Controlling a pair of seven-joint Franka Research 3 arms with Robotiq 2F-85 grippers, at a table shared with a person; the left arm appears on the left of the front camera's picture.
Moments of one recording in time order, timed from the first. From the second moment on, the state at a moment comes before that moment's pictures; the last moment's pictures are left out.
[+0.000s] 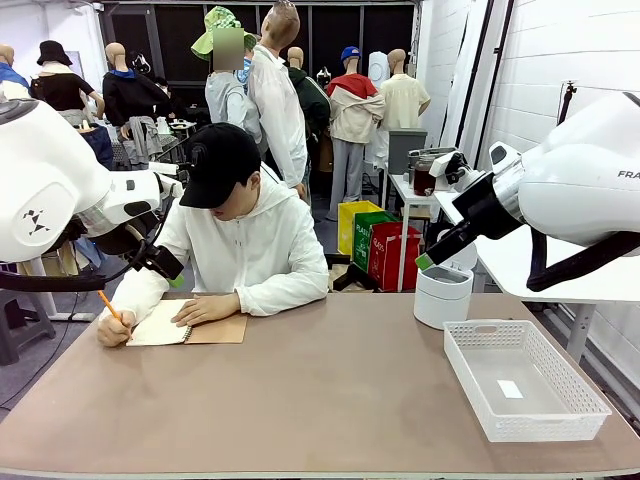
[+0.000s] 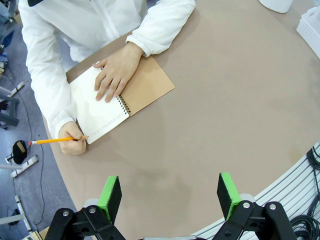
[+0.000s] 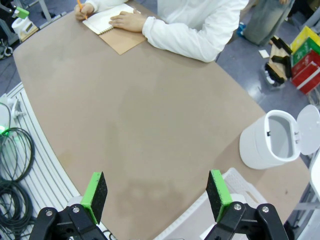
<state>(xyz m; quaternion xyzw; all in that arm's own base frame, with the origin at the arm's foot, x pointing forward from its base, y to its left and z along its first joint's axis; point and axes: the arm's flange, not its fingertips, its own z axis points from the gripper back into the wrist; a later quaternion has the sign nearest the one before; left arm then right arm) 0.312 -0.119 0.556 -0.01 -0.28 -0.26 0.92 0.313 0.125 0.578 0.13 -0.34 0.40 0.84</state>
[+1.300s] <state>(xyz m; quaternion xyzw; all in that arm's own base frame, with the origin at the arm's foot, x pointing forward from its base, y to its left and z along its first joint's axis) 0.312 -0.119 0.556 -0.01 -0.28 -0.26 0.92 0.313 0.125 0.578 0.13 -0.34 0.40 0.84</state>
